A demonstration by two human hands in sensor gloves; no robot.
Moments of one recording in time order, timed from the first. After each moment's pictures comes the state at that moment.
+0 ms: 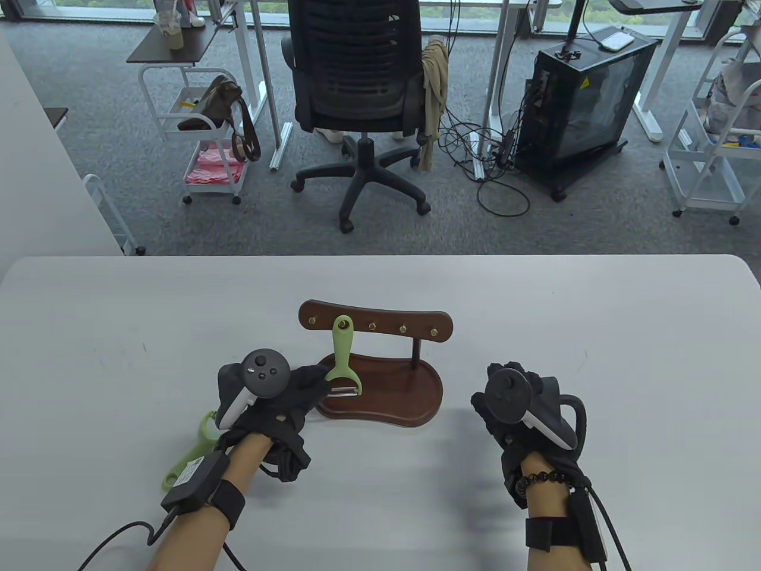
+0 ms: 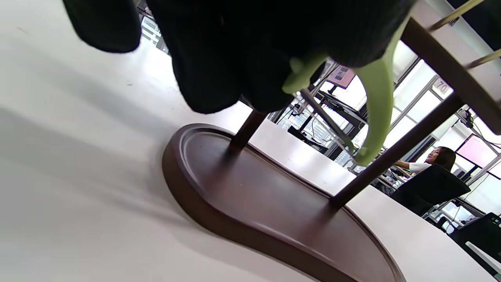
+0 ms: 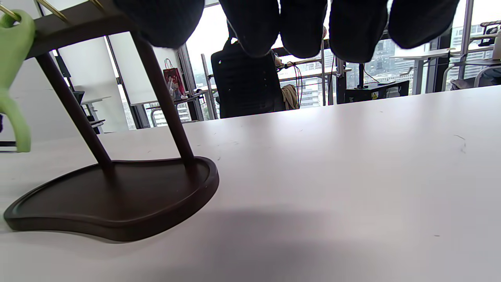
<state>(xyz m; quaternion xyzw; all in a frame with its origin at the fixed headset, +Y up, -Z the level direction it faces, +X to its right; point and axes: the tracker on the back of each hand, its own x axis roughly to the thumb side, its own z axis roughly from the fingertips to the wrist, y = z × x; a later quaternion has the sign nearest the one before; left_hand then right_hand) -0.215 -0.708 -0.414 -0.08 -0.10 0.29 0.95 0.161 -0.676 -0.358 0.03 0.01 0.99 0.10</state>
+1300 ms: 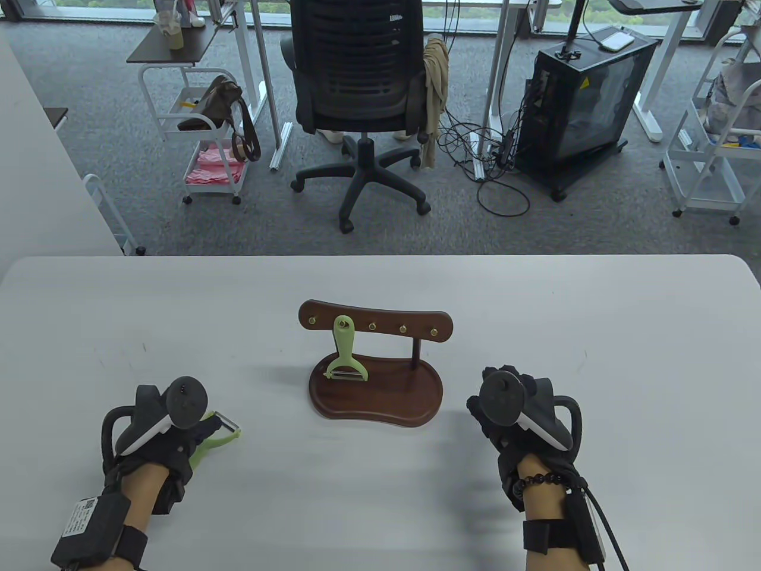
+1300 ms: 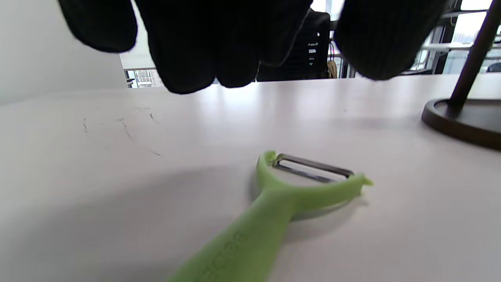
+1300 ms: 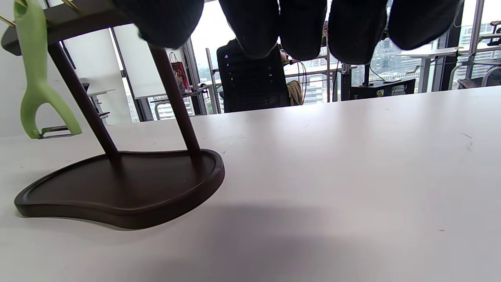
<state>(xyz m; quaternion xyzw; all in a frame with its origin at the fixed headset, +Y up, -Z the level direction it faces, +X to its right) -0.337 -0.697 -0.372 -0.11 -0.02 -0.04 0.99 0.155 -0.679 -0.357 0.04 0.02 0.99 0.09</state>
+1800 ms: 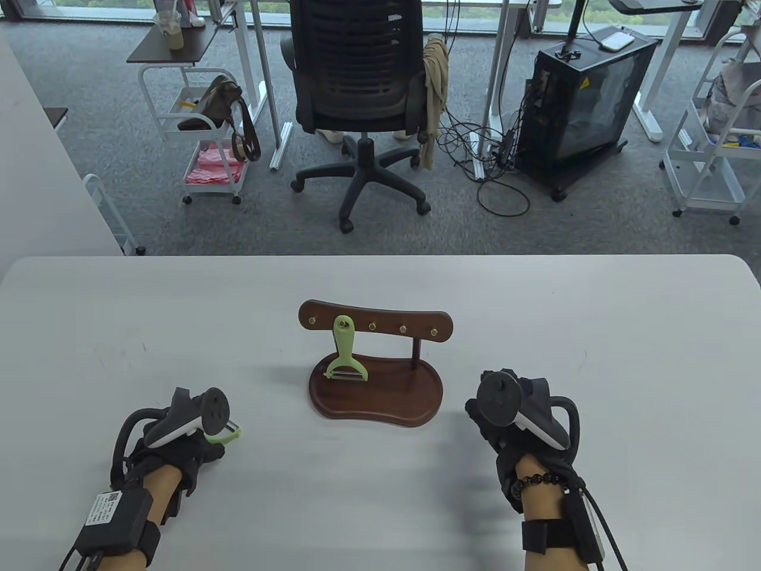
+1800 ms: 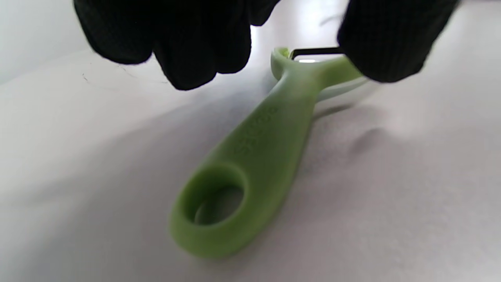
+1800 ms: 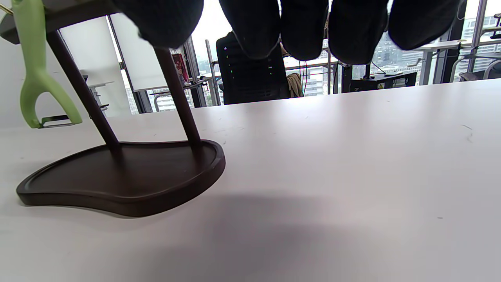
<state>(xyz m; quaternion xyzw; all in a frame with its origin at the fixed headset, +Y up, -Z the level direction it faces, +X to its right) -0.331 -0.738 -0.383 -0.23 -0.01 -0.12 0.96 0.153 -0.679 -0.355 0.04 0.03 0.99 0.09</state>
